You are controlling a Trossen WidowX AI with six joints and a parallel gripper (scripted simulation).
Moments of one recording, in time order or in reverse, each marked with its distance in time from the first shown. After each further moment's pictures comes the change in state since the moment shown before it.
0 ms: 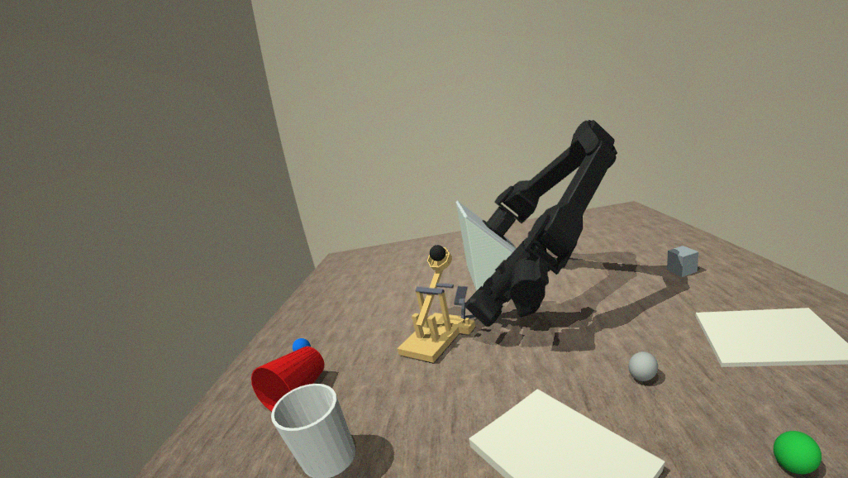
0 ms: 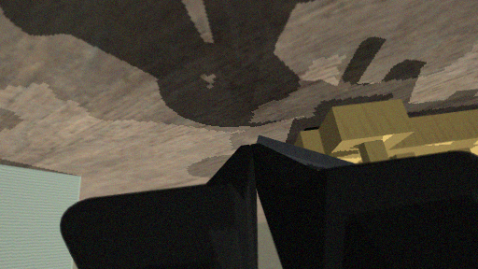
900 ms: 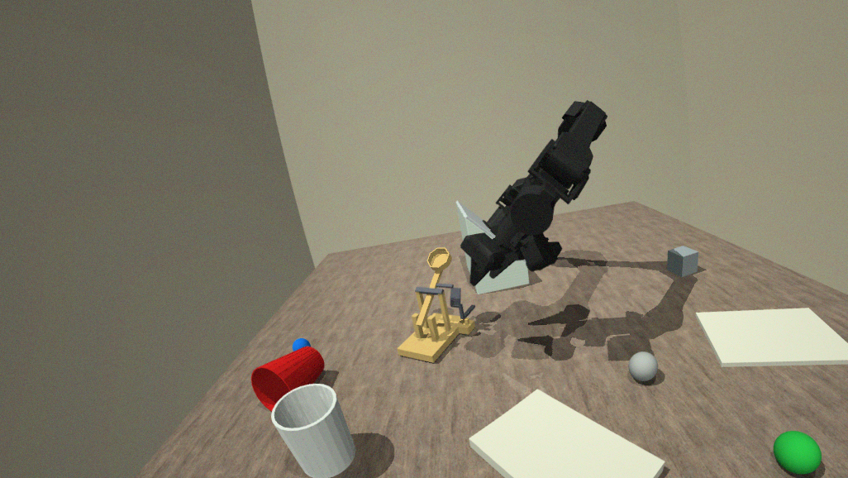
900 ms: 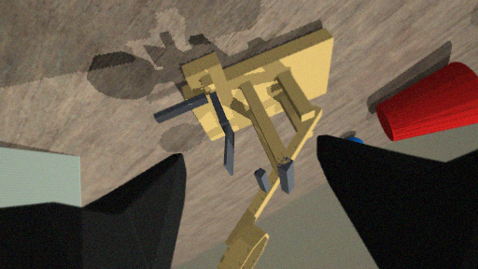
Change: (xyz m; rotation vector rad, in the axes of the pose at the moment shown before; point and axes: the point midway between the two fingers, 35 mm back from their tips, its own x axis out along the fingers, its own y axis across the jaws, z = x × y) arm -0.118 -0.056 -0.040 0.268 -0.132 -0.077
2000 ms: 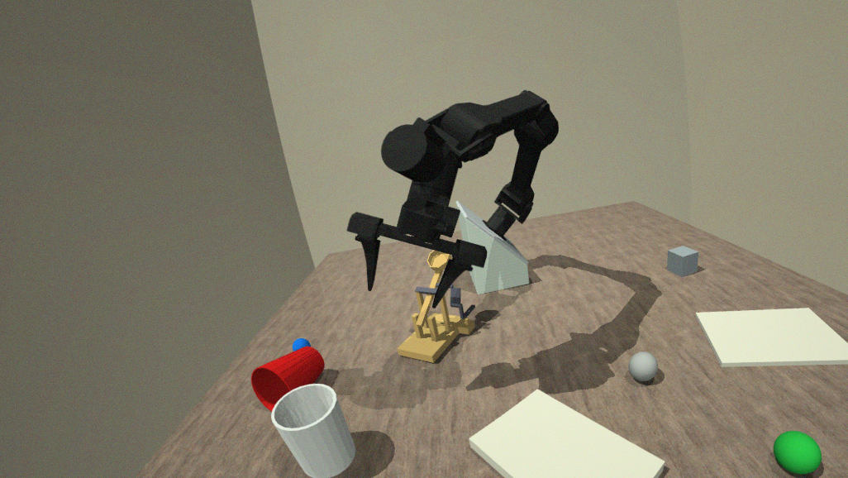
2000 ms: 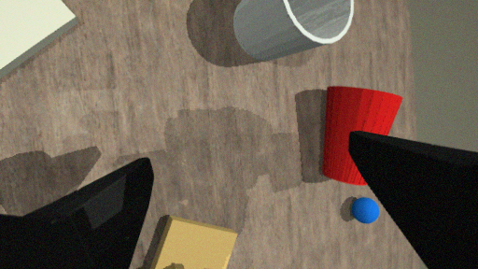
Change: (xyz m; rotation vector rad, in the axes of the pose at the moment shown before) arm -0.008 -0.188 -0.027 0.885 -0.546 -0.068
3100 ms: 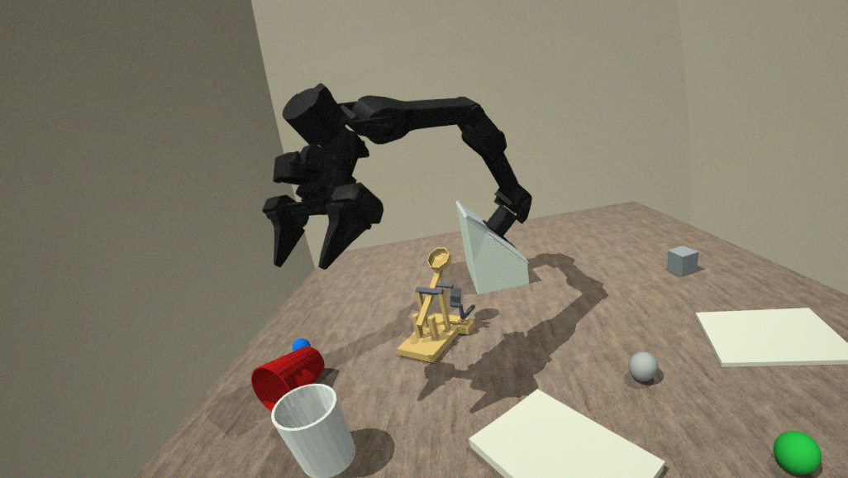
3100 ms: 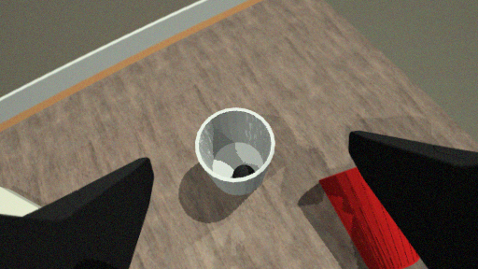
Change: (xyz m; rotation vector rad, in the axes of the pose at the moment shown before) arm -0.014 -0.140 0.038 0.607 -0.400 0.150
